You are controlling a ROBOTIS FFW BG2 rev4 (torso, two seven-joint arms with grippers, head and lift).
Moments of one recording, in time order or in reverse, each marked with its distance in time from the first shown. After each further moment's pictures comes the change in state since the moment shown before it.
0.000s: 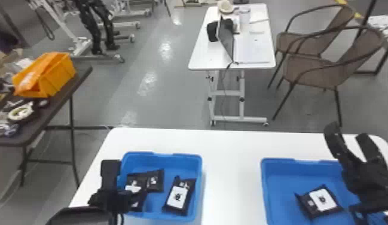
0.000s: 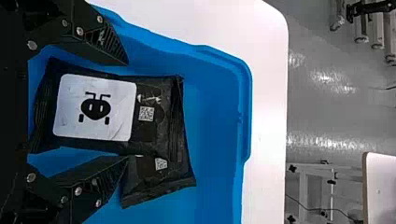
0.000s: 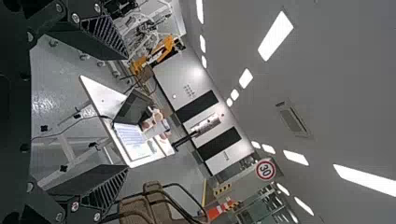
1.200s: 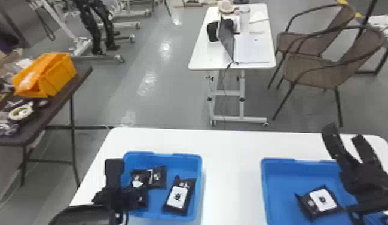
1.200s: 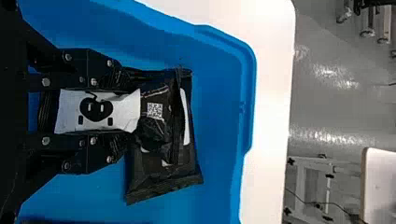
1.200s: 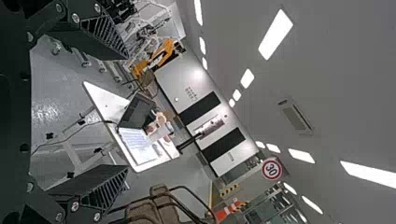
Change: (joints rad) left arm -0.026 0.027 -0.020 0.070 0.101 -0.041 0.016; right arm -0.008 0.000 0.006 0.020 -0.040 0.008 0.016
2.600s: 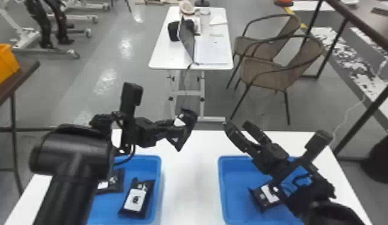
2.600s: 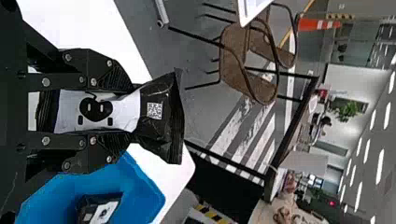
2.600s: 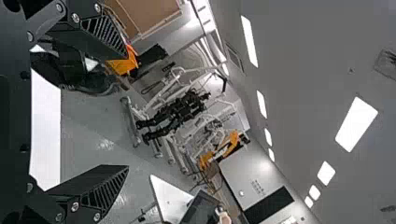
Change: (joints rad) left arm -0.327 0.034 -0.368 -0.048 -0.018 0.021 -0.653; right arm -0.176 -0.028 0.018 0.067 0.063 0.388 0.383
